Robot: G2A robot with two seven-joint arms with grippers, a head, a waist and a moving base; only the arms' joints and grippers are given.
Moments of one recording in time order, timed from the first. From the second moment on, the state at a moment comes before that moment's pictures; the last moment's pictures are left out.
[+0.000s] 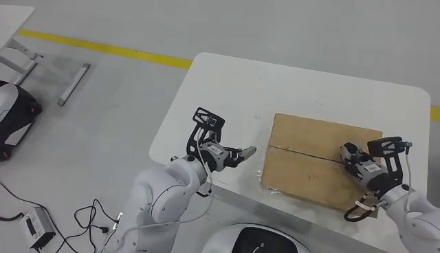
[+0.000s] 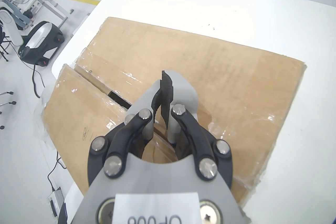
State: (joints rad) left arm 1.52 -1.46 -1.54 -2.35 1.11 -0.11 -0.99; right arm -1.29 -1.03 1.36 -1.89 -0.76 -0.17 0.57
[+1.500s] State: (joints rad) left arm 1.75 -1.38 -1.44 -2.35 1.88 -0.57 -0.37; right arm -1.30 -1.04 1.39 -1.87 -0.71 -0.23 0.57
